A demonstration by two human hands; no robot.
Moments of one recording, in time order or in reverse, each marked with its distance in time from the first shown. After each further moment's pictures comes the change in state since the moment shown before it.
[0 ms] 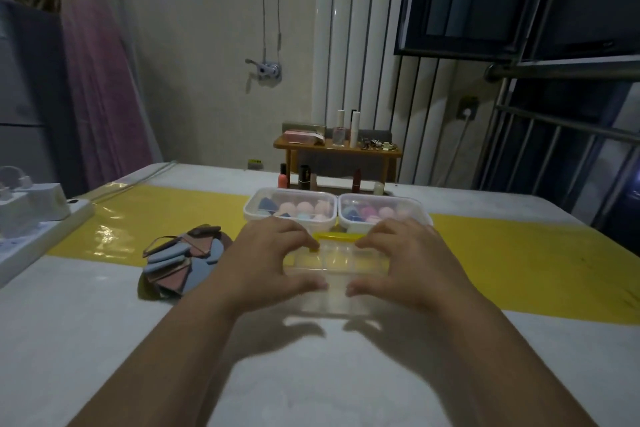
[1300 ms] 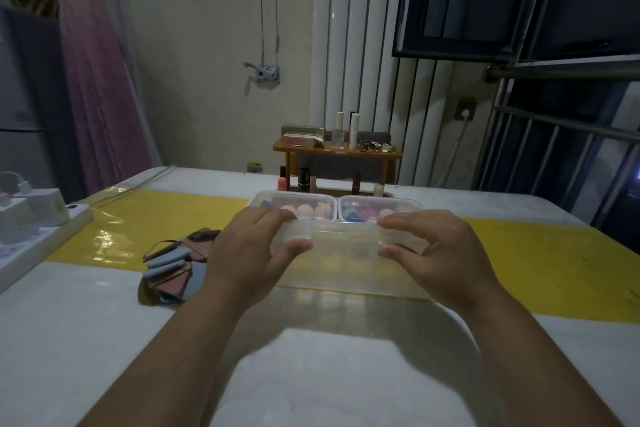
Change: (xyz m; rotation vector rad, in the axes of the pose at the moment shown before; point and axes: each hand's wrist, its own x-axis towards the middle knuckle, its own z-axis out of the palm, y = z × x) left_hand -0.001 -0.008 0.009 0.052 0.396 -0.064; right_hand -0.011 0.024 0.002 0.335 0.579 -0.128
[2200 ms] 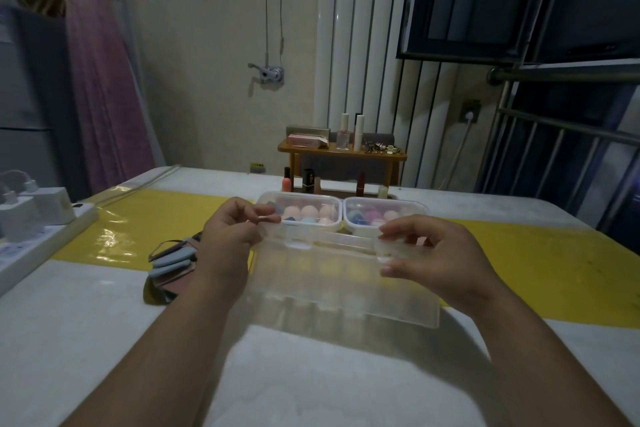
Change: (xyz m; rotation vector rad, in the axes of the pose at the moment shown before) left_hand 0.010 -0.017 0.002 -1.246 0.200 -0.634; right_hand 0.005 -0.011 -0.002 0.352 -0.214 0.391
